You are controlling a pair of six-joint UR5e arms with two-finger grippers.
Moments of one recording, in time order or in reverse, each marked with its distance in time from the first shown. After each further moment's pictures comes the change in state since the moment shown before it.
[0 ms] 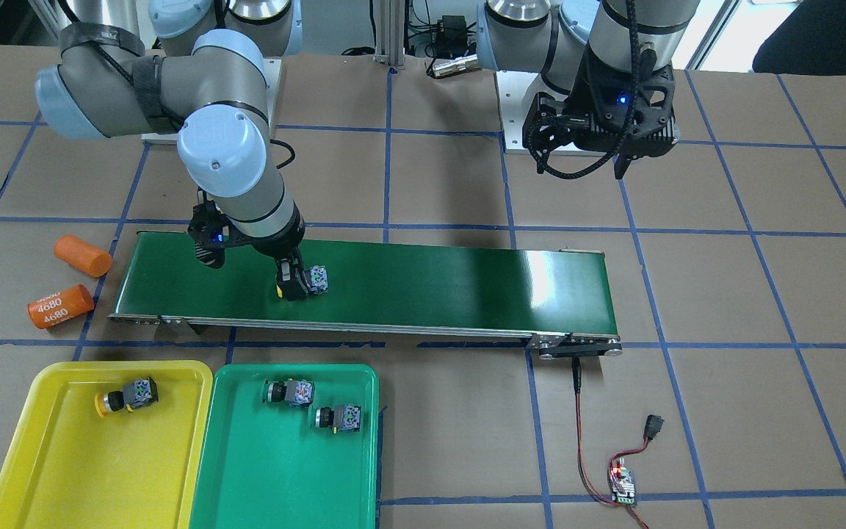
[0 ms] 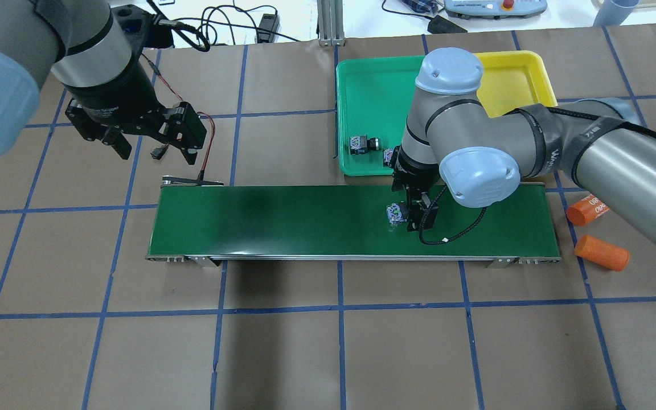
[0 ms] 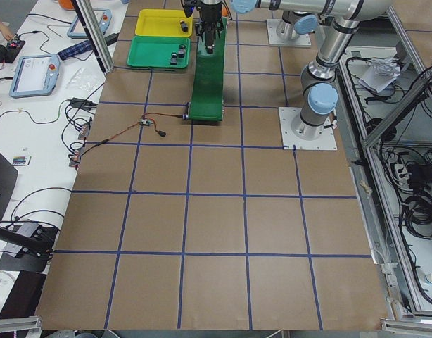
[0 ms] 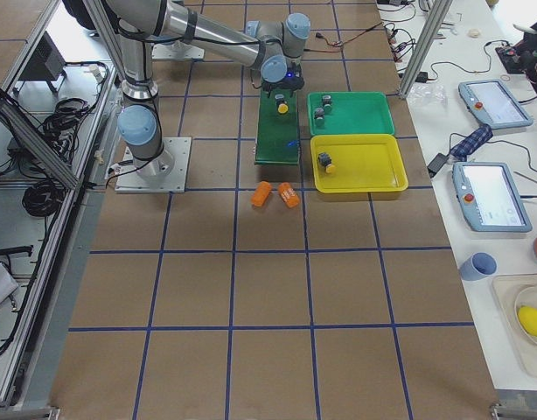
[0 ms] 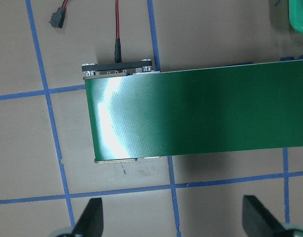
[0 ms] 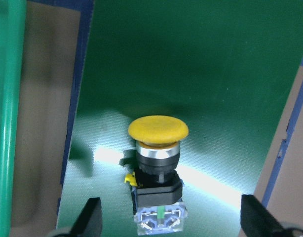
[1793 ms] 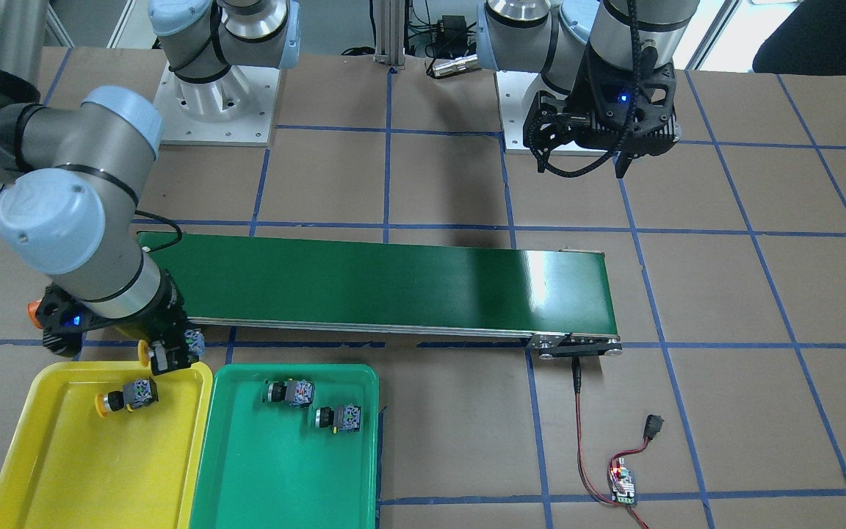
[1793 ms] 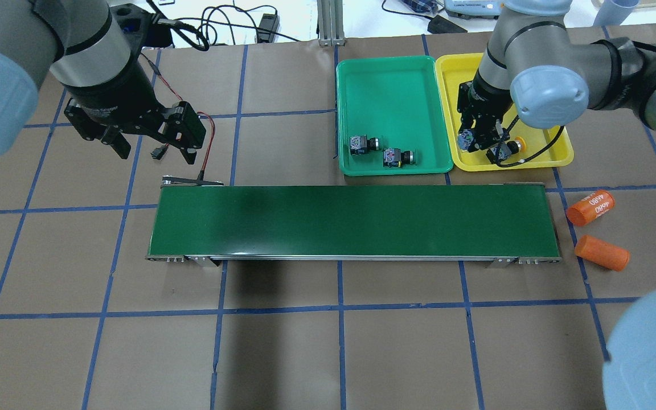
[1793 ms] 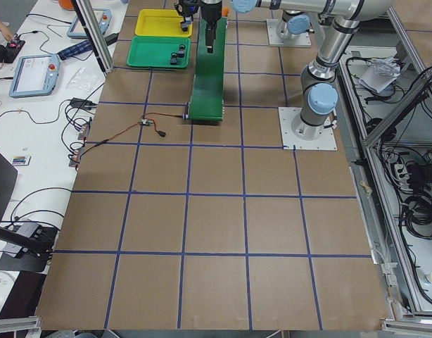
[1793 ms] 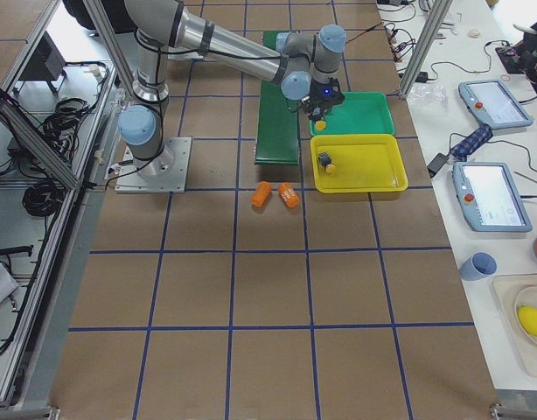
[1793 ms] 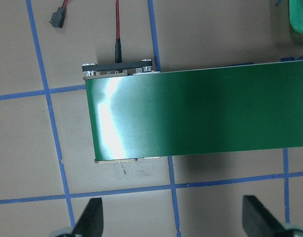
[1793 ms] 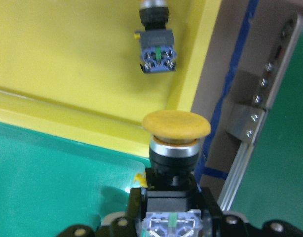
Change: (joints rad) left arm 0.000 0.001 0.000 0.001 0.002 0.000; right arm -0.245 0.116 -0.218 -0.035 -0.073 -0.333
